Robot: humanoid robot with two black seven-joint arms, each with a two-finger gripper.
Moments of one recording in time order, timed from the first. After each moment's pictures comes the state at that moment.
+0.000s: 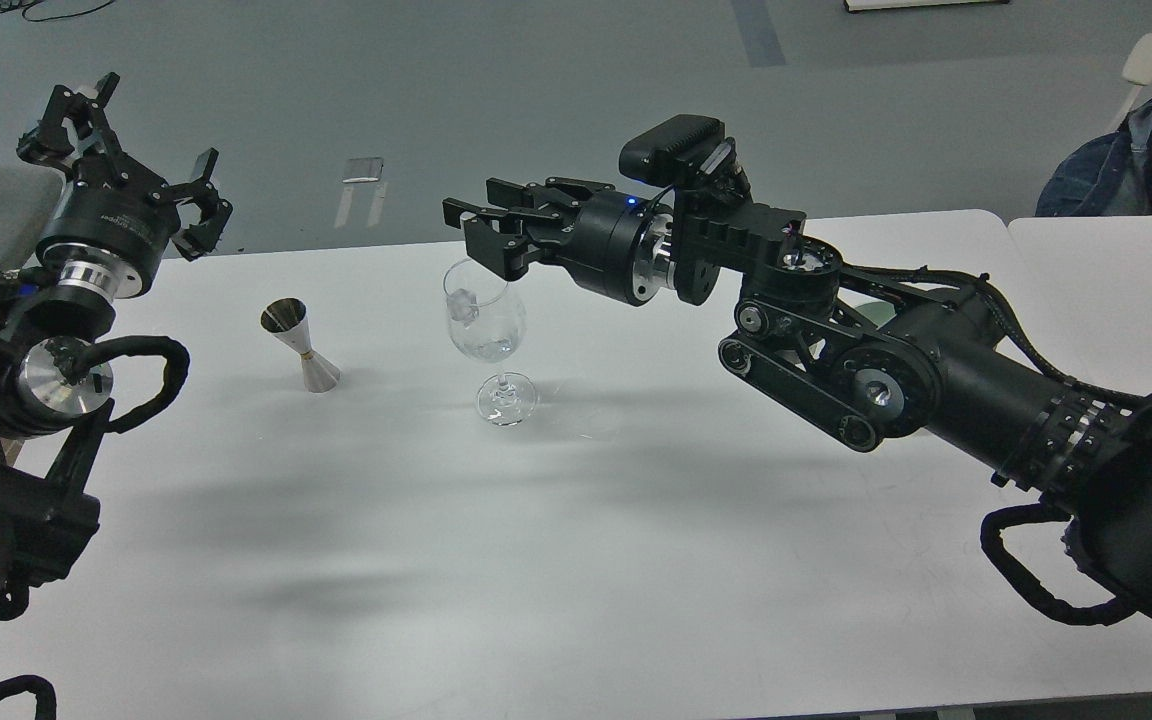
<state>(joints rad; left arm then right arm) -0.50 0.41 -1.34 -1.10 0.35 -0.08 -0.09 1.01 0.00 0.55 0.95 -1.87 0.07 0.22</state>
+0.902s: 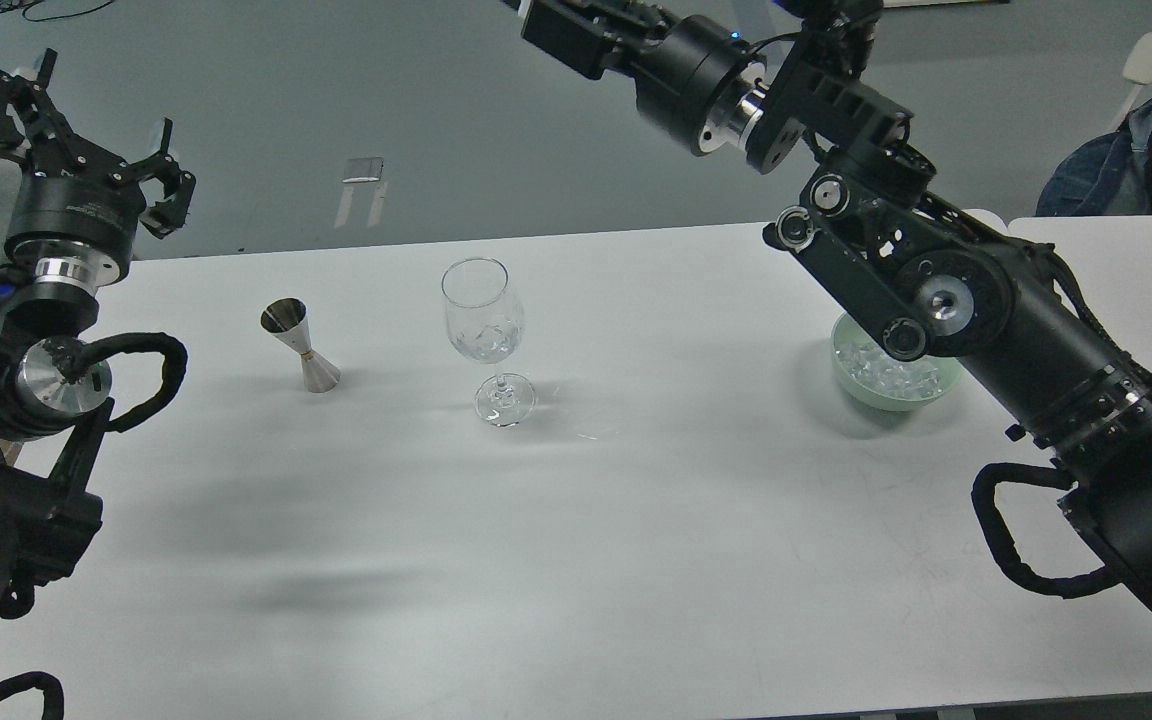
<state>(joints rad) -0.50 0.40 -1.37 -1.08 0.34 -0.07 -0.33 1.01 0.00 1.03 0.95 -1.86 0.07 0.22</state>
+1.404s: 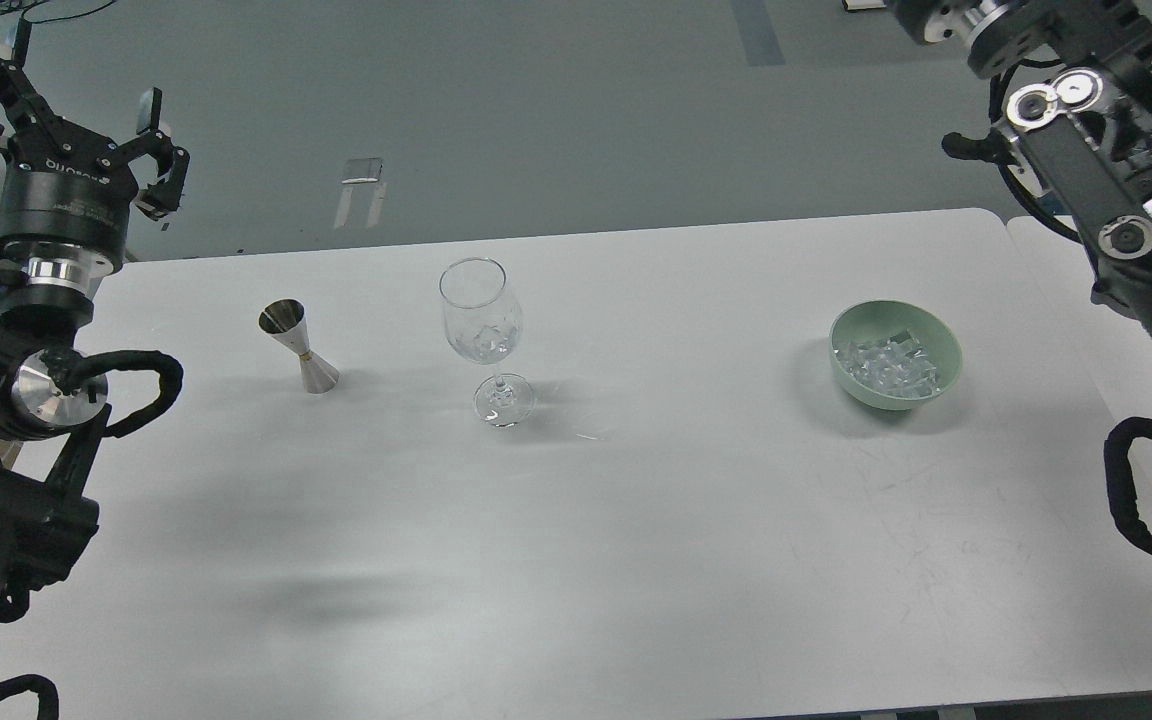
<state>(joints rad) -0.50 0.41 -1.35 -1.04 0.34 -0.23 -0.35 0.99 -0.28 1.13 0.88 -1.16 0.07 0.22</state>
